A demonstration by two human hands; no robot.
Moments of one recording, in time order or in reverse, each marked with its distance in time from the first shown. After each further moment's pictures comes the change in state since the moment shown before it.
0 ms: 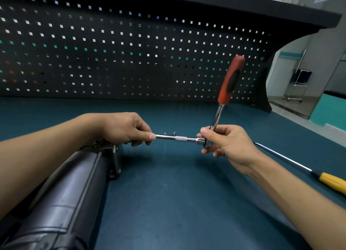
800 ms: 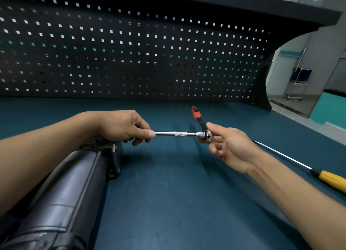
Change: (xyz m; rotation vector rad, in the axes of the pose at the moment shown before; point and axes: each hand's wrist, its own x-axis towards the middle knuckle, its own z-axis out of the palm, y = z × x) left_hand -0.003 0.000 -0.002 -0.022 -0.008 0.008; right_hand 0.009 0.005 -0.009 0.192 -0.084 0.211
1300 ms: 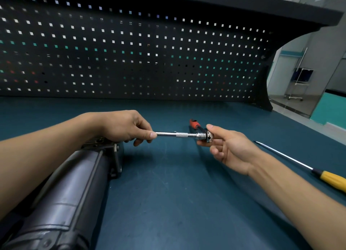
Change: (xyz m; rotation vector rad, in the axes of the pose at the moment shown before) left_hand 0.001 -0.003 0.001 -0.011 0.014 -0.004; right_hand 0.001 0.003 -0.003 0.042 -0.014 0.098
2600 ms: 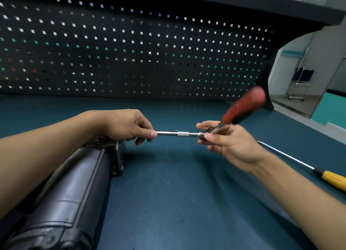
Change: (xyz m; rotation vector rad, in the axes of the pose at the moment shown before) left_hand 0.001 0.001 0.001 0.041 0.010 -0.021; right_hand -0.006 0.003 0.002 -0.069 -0.096 -0.297
